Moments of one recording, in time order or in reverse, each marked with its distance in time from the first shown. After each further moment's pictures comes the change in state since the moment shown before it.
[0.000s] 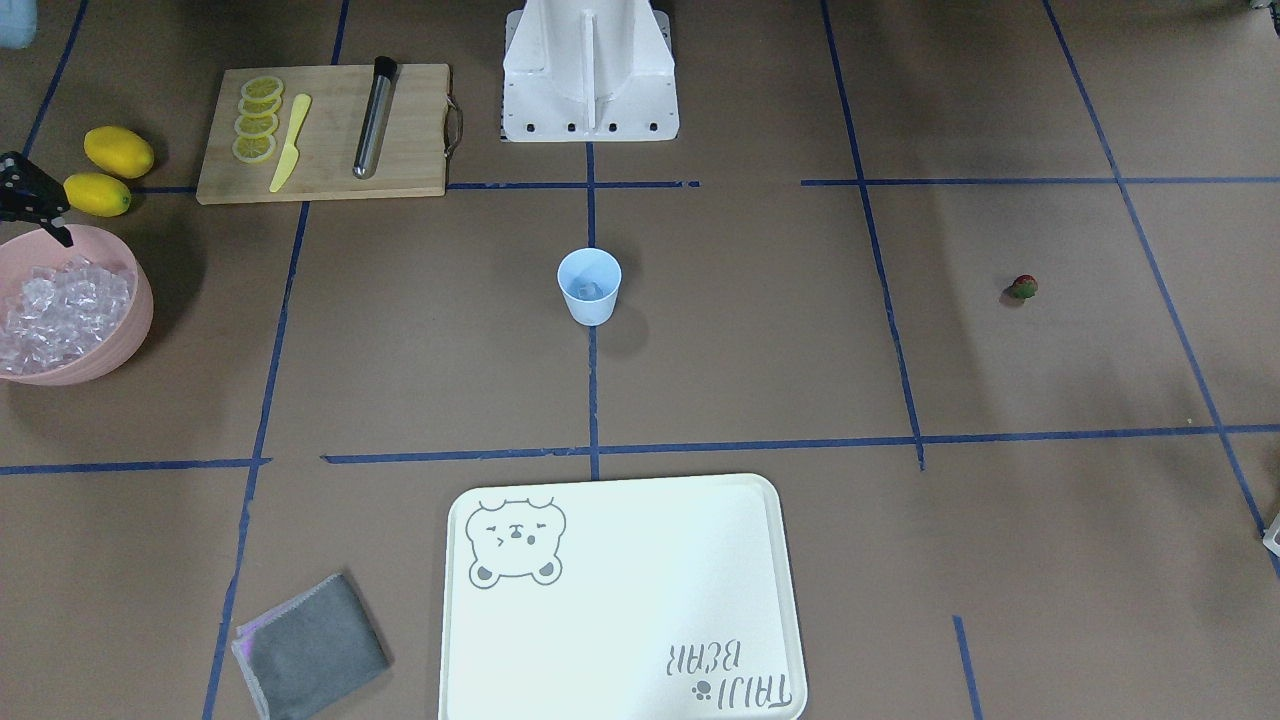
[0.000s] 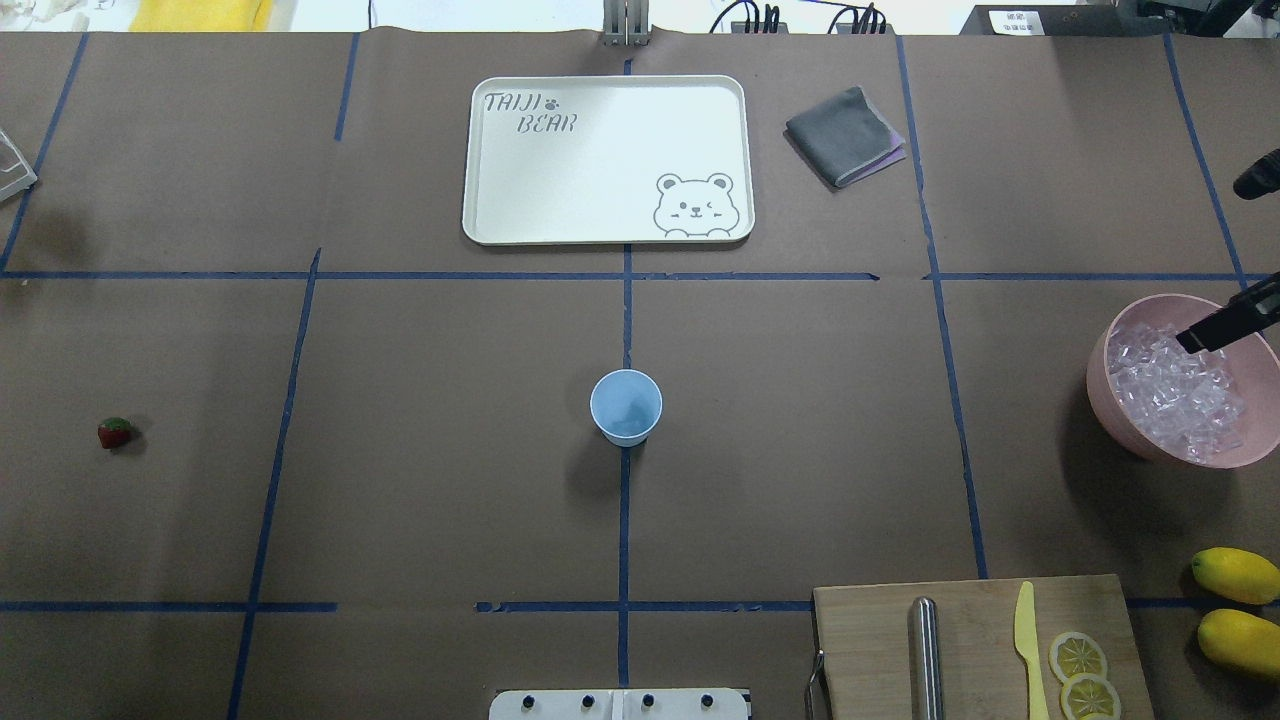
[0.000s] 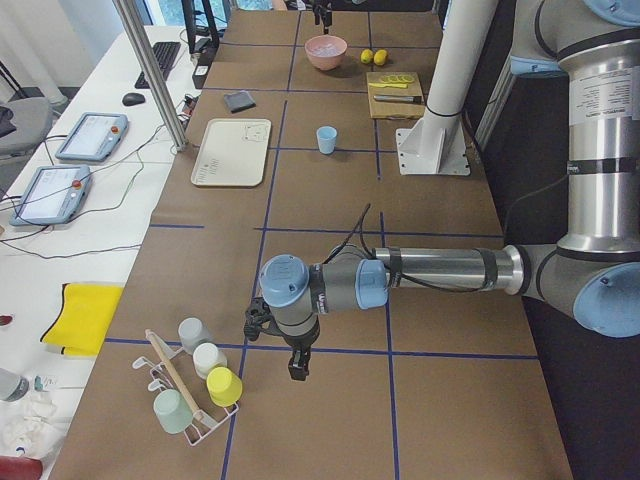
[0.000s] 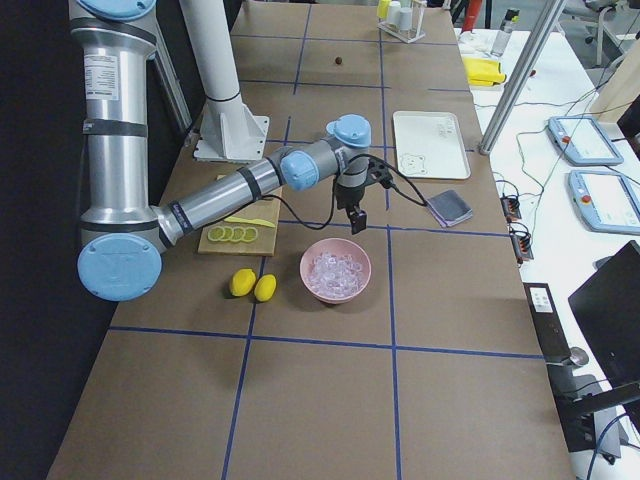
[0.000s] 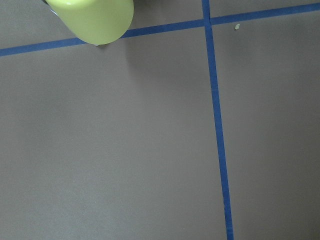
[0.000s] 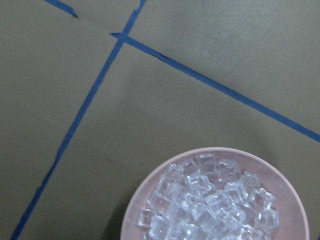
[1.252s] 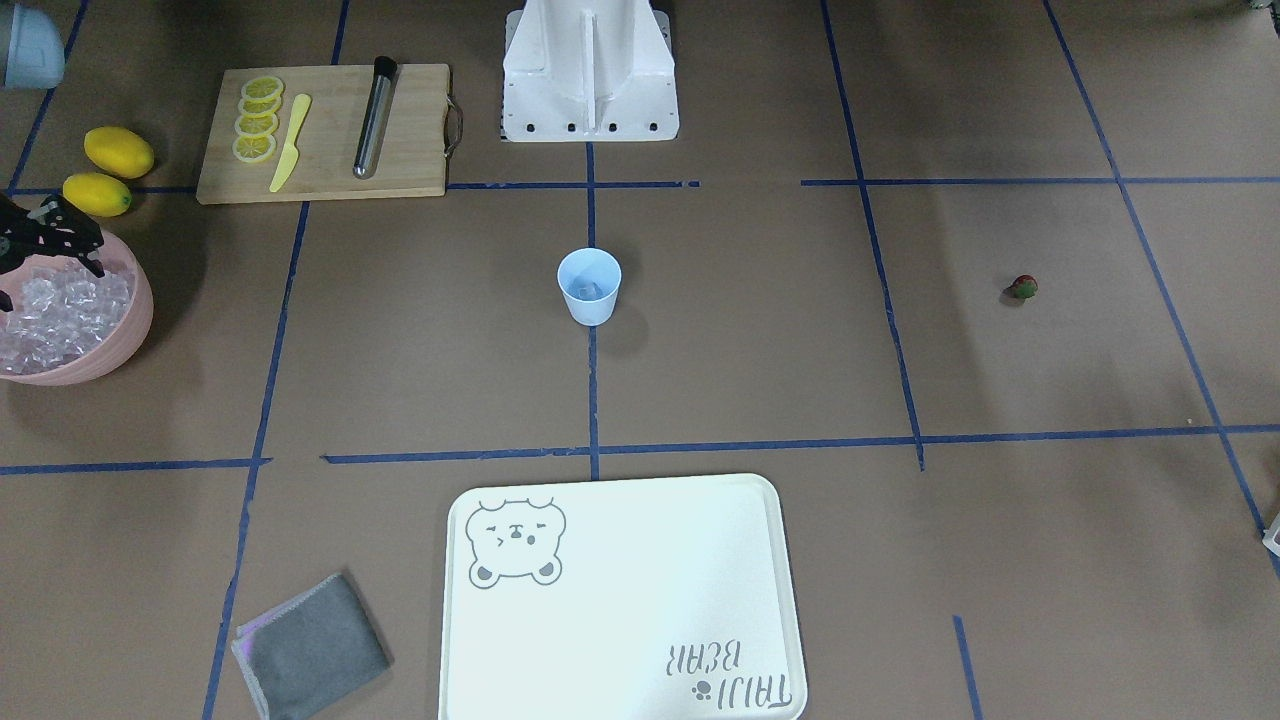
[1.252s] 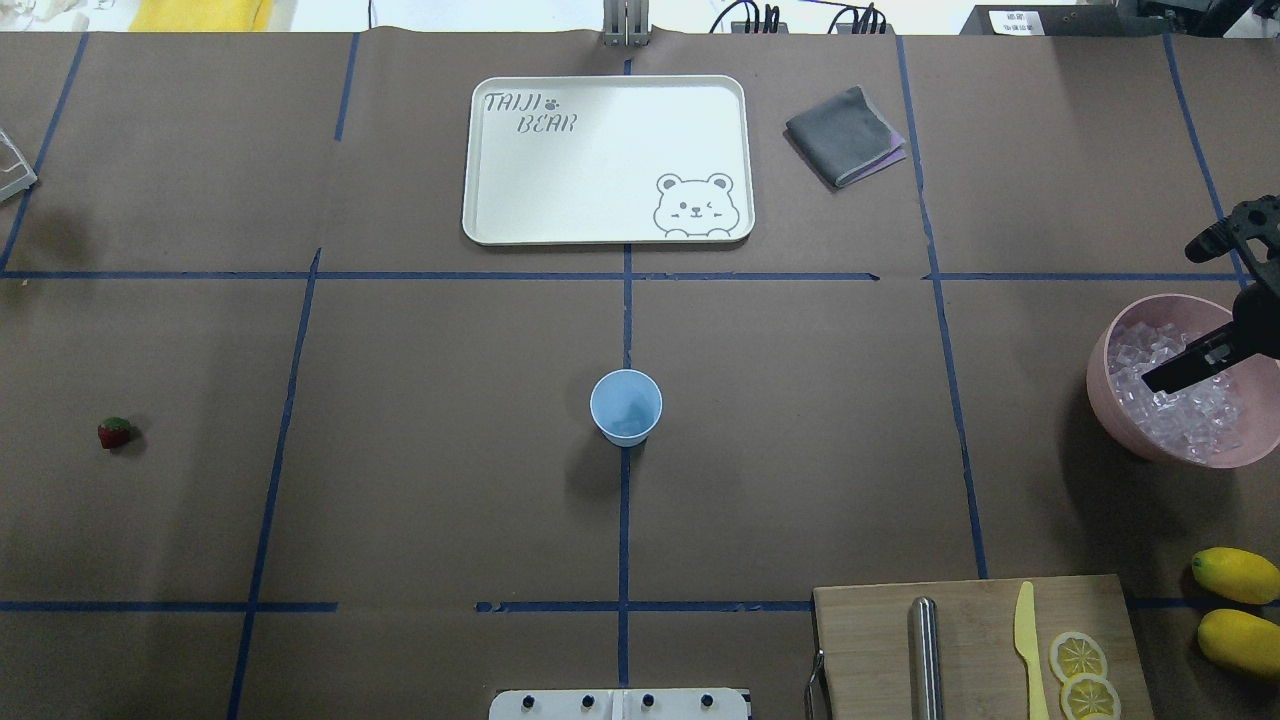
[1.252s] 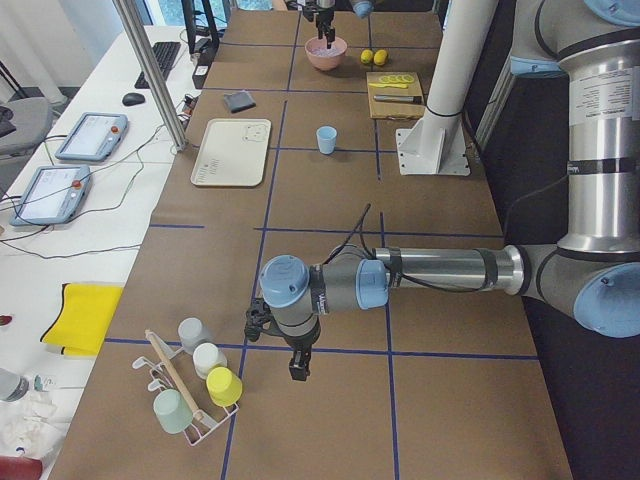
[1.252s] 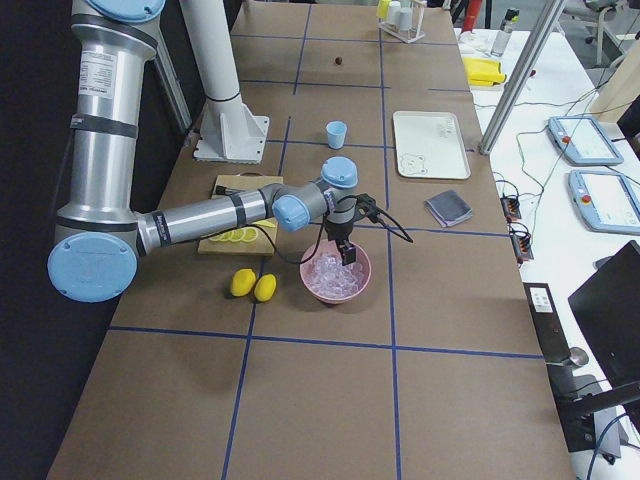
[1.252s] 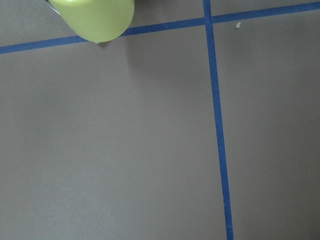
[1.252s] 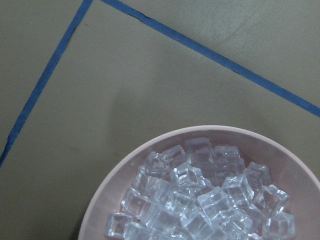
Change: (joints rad) left arm 0.000 0.001 0.000 0.004 0.000 0.000; right arm -0.136 -0.041 -0.134 0.260 -0.075 0.147
